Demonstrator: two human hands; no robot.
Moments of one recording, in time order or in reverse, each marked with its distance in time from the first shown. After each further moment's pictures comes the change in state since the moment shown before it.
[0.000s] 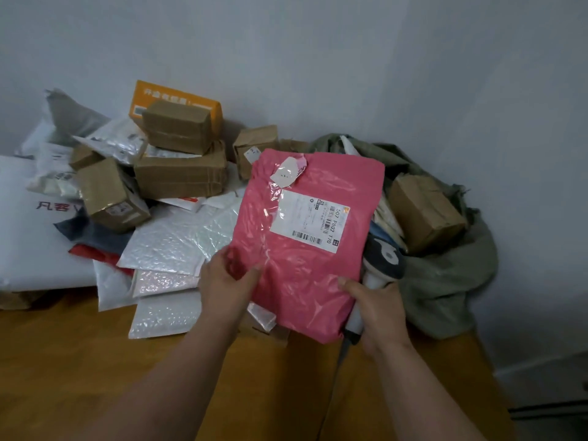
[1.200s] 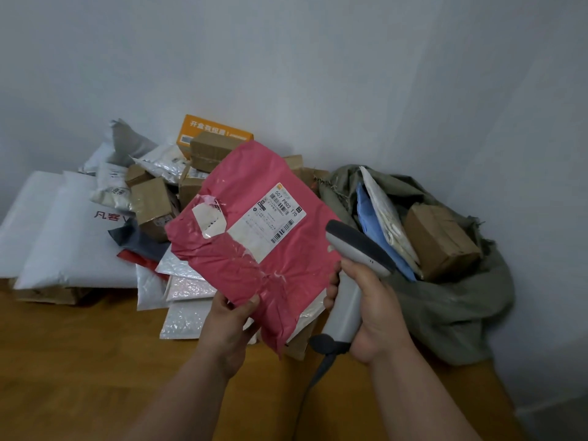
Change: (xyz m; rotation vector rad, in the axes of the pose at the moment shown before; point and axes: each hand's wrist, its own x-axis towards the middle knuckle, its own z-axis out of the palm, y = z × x) left_hand -0.023 -0.031 -0.042 -0.621 -0.130 -0.227; right_hand -0.068 -0.051 0.045 0.283 -0.382 0.062
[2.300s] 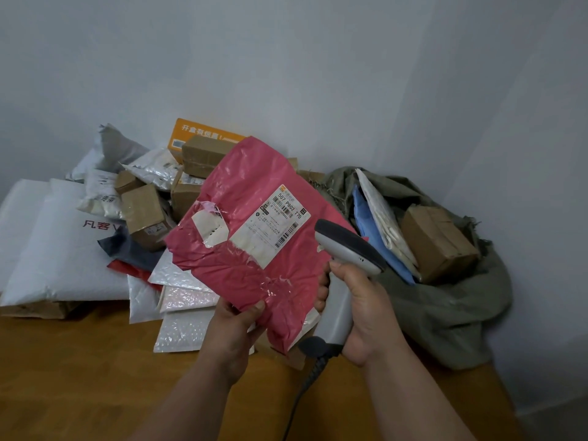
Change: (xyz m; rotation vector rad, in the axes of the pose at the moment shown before) left_hand 0.010 0.001 0.008 0.035 -0.069 0.023; right_hand 0.007 -0.003 0.015 -0.077 -0.024 0.022
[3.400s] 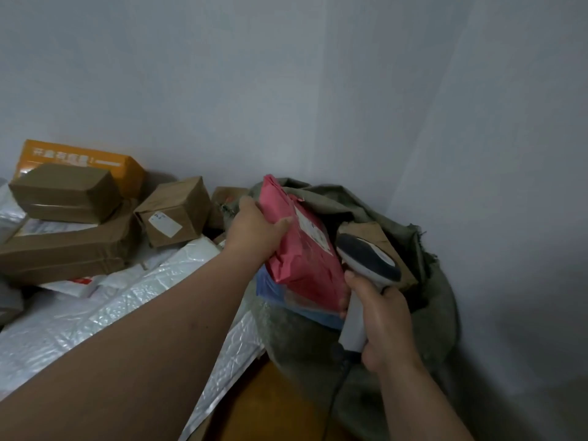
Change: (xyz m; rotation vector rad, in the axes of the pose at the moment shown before) left_hand 0.186 0.048 0.307 1.068 0.033 0.346; right_hand 0.131 -0.105 -0.189 -0.107 0.459 -0.171
